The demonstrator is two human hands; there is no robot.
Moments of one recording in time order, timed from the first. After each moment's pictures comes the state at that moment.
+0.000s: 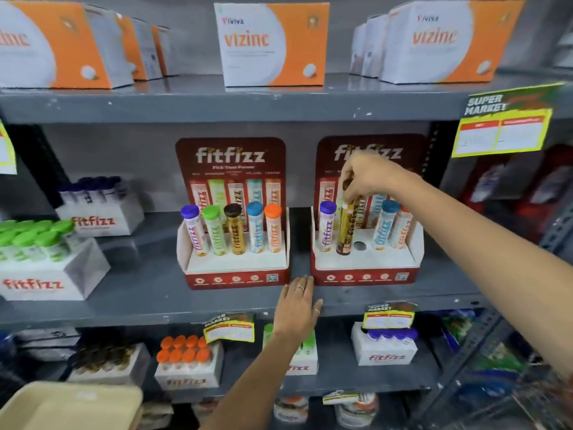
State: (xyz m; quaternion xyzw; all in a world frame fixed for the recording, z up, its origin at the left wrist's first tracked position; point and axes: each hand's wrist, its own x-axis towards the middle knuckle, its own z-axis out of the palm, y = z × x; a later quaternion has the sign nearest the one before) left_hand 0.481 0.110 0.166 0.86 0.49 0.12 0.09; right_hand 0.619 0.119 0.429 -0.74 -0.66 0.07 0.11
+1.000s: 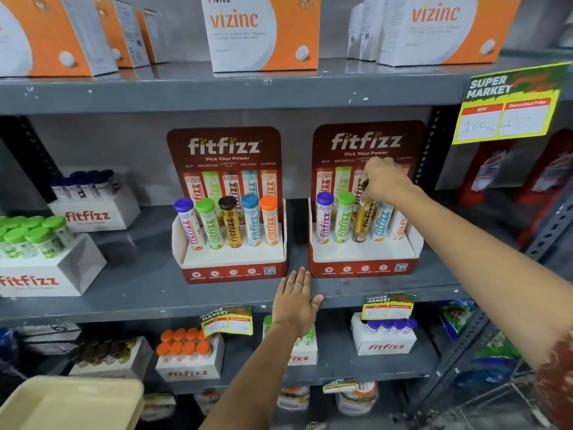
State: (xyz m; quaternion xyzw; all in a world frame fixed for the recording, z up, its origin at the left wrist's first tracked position) left_hand 0.485 0.117 0.151 0.86 0.51 0.02 0.08; right_hand 0.655 0.135 0.384 -0.81 -0.56 0.01 0.14
